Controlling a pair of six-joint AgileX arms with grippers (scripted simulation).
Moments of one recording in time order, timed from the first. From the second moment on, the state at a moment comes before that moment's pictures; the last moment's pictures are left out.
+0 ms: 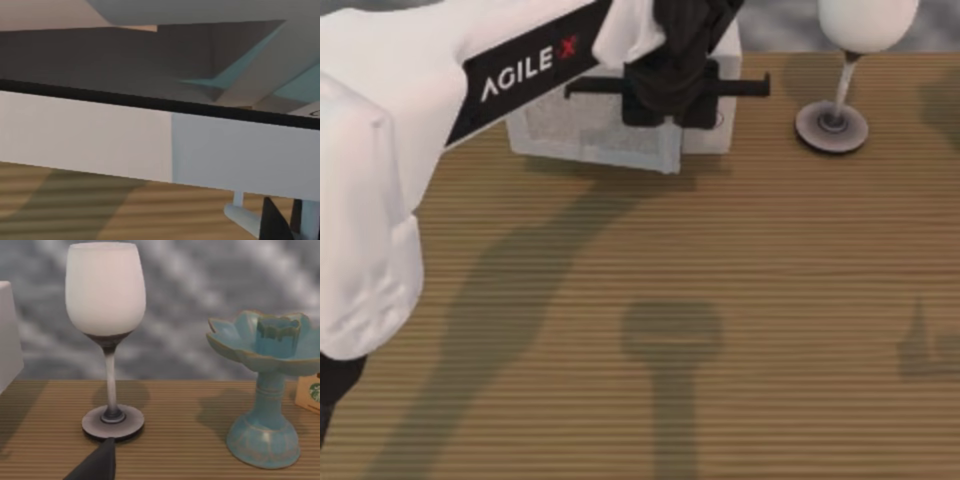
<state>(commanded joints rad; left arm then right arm) -0.66 2.28 2.06 -0.90 -0.28 -0.52 0.00 0.00 0.00 0.00 0.00 0.00</state>
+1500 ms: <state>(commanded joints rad) -0.66 2.21 1.95 -0.84 -0.25 -0.46 0.00 0.00 0.00 0.00 0.00 0.00</state>
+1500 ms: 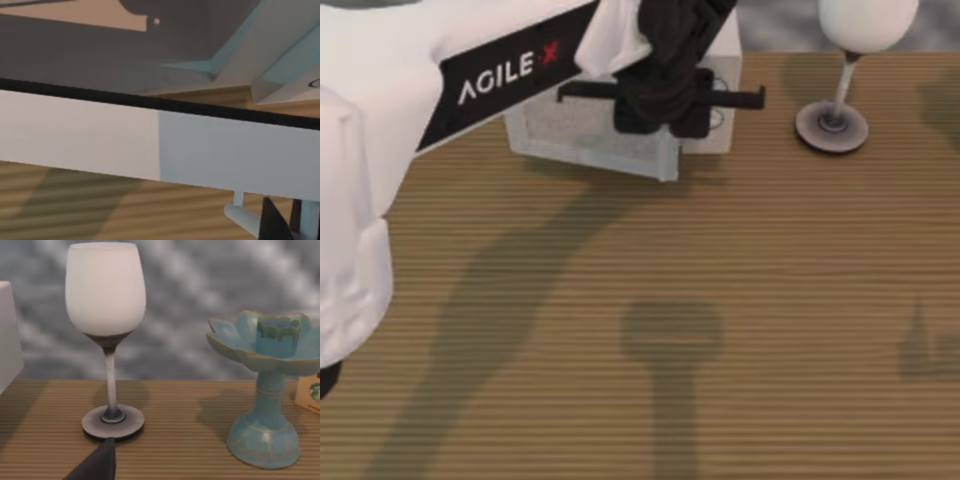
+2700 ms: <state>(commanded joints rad) -0.66 2.18 1.91 -0.82 -0.24 -0.43 0.00 0.00 0.00 0.00 0.00 0.00</state>
